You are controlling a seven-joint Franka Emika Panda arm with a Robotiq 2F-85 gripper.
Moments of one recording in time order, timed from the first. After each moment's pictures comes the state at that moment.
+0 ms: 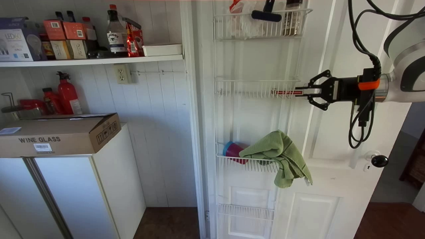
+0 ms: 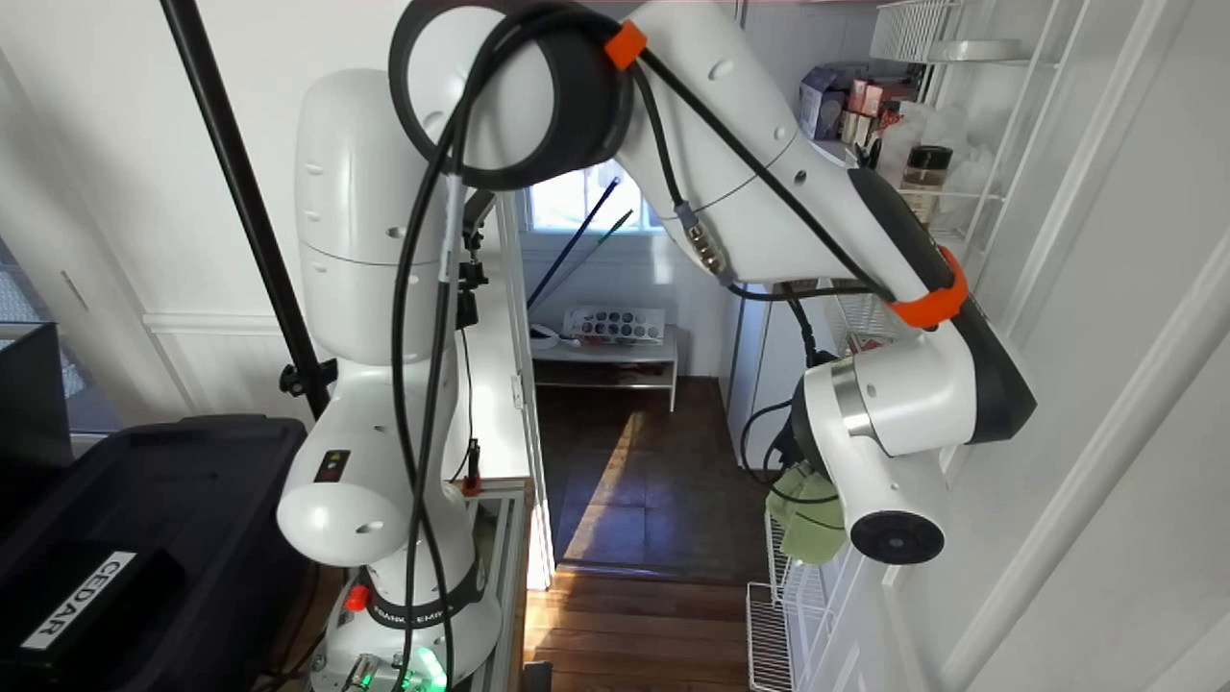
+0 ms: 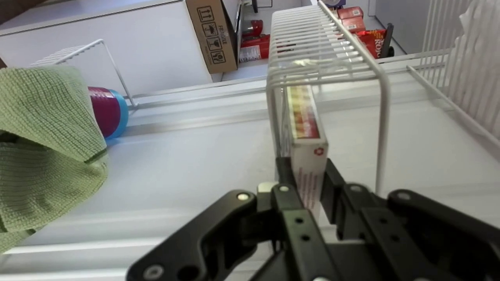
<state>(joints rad) 0.01 0.21 -0.07 -2.31 1.86 1.90 -0.82</state>
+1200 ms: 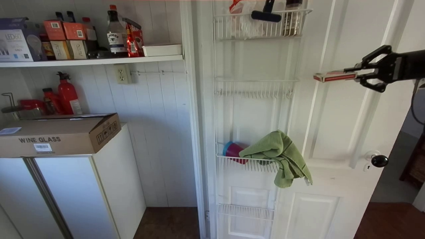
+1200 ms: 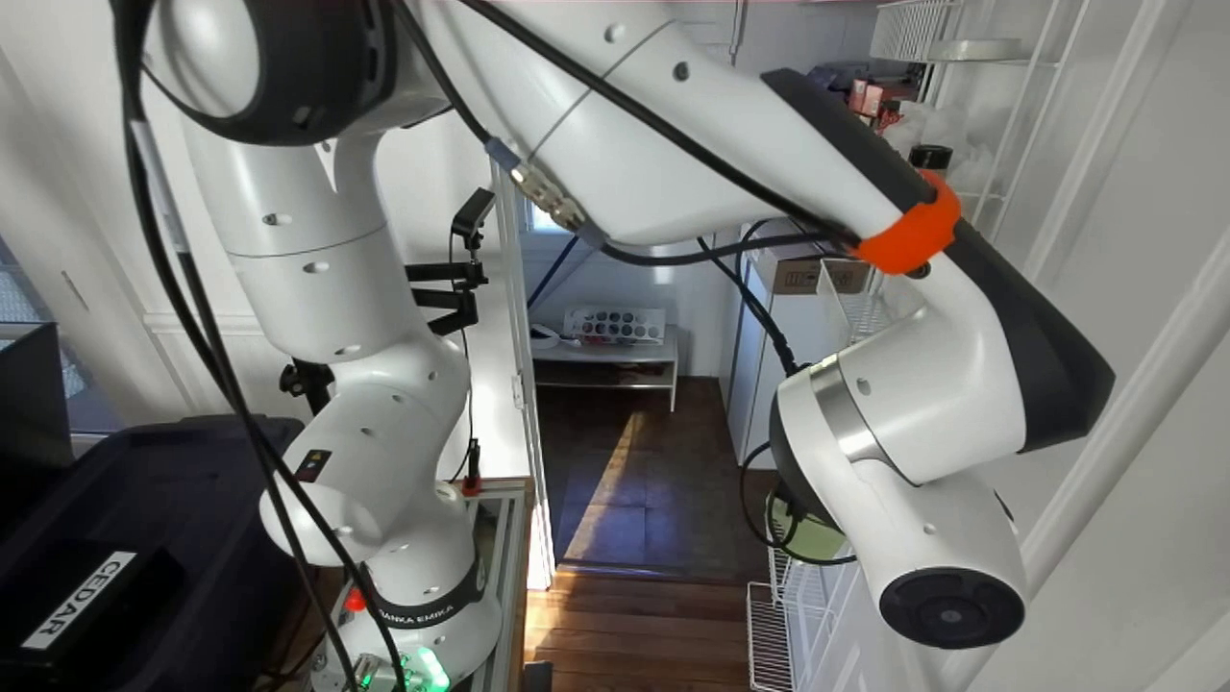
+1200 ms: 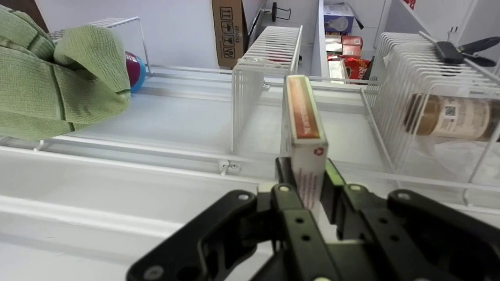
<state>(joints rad) -0.15 -0.07 -0.19 -2.44 1.52 1.81 -0.85</state>
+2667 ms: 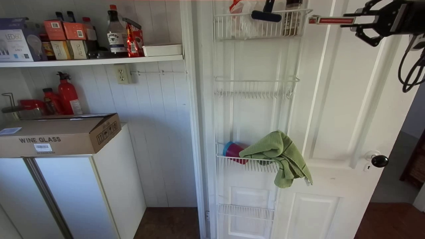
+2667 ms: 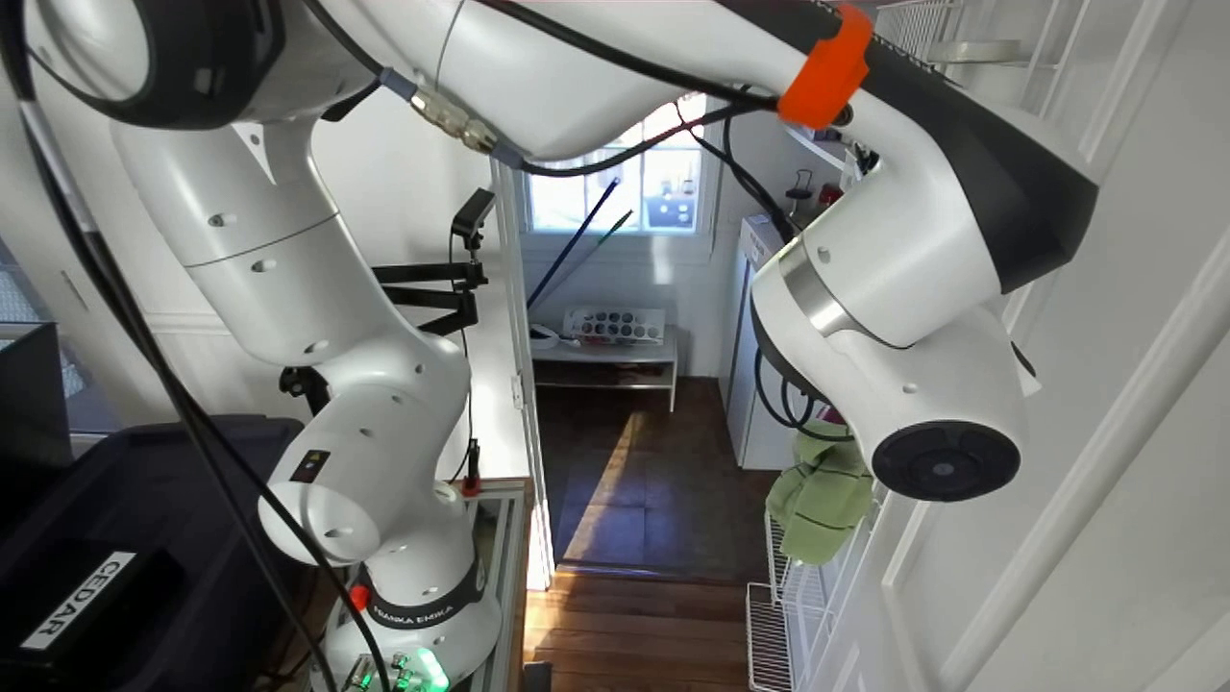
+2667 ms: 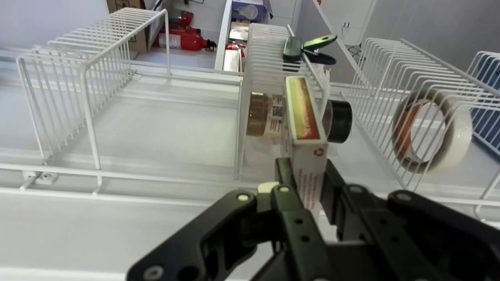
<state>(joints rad) -0.15 -0.25 -0.09 -2.43 1.72 1.78 -0.74</state>
